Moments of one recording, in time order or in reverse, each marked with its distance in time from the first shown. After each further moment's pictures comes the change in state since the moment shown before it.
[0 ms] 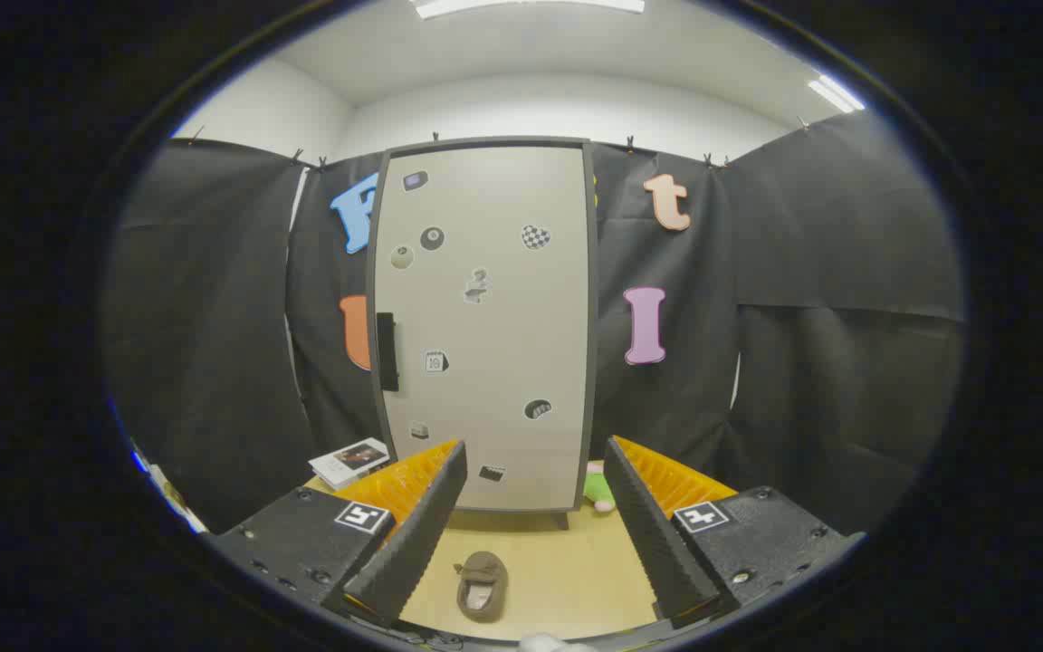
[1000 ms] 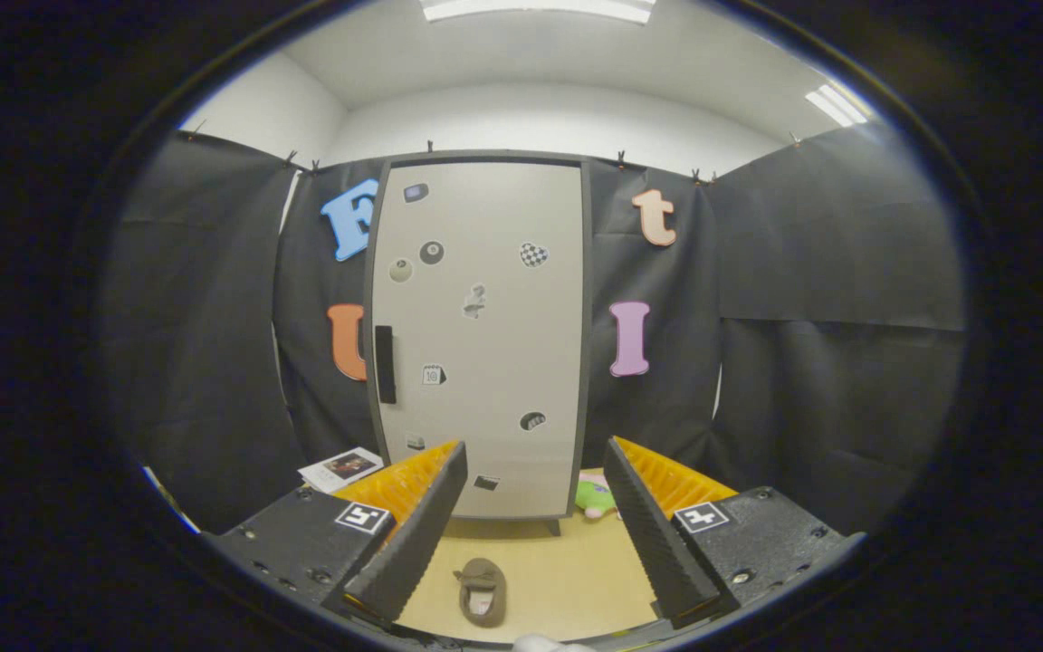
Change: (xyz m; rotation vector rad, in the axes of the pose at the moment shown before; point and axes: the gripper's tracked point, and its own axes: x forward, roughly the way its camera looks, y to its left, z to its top) arm -0.005 0.019 0.014 -0.001 -0.027 -0.068
